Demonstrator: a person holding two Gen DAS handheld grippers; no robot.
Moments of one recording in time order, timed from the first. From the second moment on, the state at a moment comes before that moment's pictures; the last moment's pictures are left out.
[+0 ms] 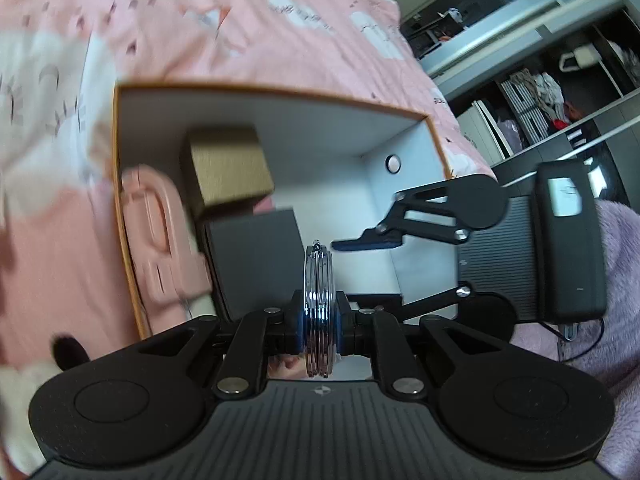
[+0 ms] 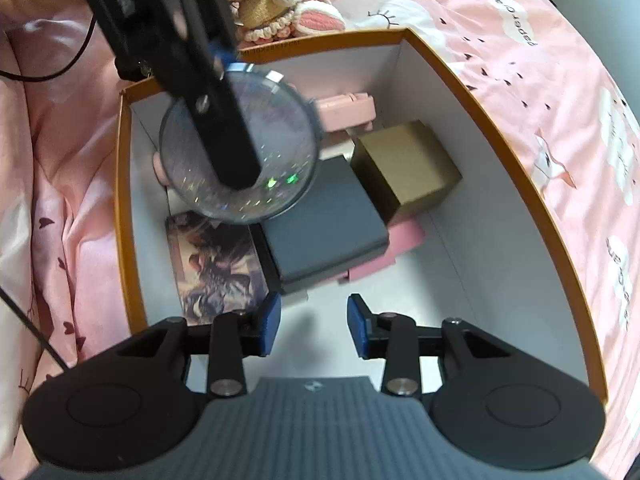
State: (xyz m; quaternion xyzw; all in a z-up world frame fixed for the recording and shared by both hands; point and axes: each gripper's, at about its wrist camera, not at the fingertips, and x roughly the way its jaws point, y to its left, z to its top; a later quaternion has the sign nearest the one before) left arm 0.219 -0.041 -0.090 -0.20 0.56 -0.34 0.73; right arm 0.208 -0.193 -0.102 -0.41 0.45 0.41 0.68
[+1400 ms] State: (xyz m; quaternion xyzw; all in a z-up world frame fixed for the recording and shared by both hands) left arm 0.204 -0.062 -0.110 -0.17 0.63 -0.21 0.73; right arm 0.211 -0.204 -0.107 -0.26 0.51 0.26 0.78
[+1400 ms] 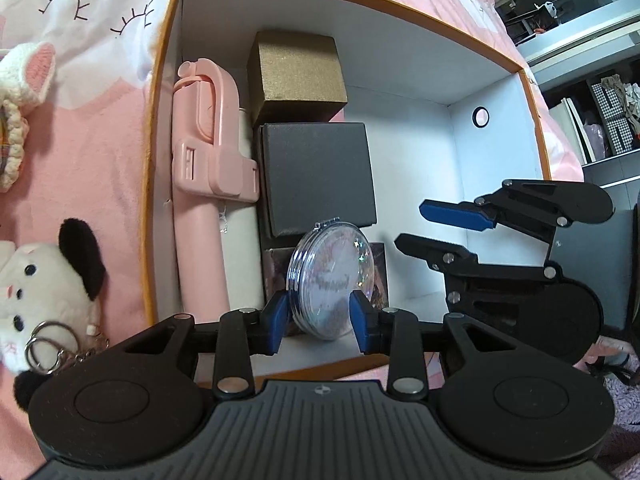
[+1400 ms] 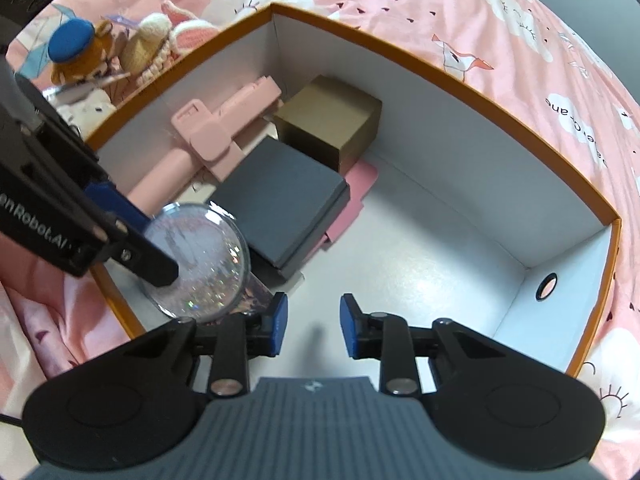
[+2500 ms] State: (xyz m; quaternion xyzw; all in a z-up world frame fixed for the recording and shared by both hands) left arm 0.191 -0.028 -0.065 -0.12 0.55 -0.18 0.80; right arm 0.208 -0.175 -0.114 -0.22 0.55 0.29 0.75
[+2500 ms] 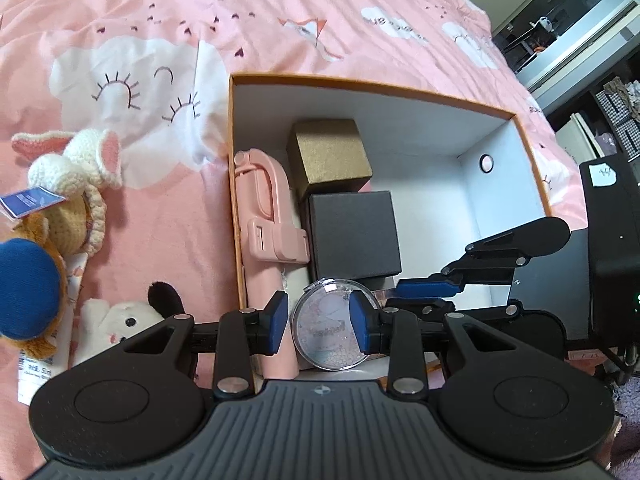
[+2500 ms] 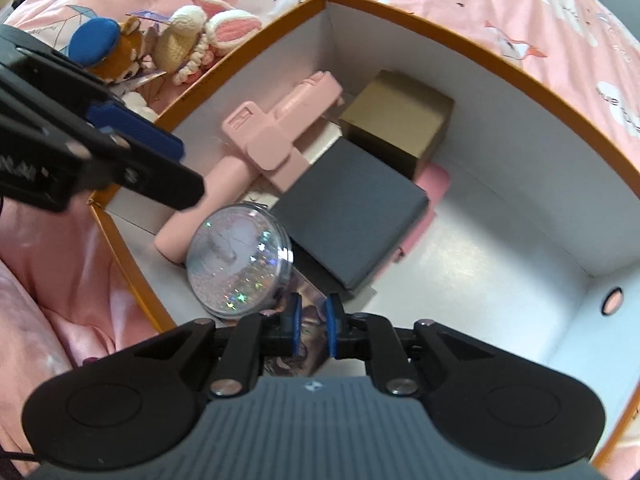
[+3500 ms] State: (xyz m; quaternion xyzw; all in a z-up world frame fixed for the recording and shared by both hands) left arm 0.073 0.075 -0.013 0.01 0.43 -0.03 0.90; right arm 0.119 -0.136 -0.045 0.05 0.34 0.20 0.92
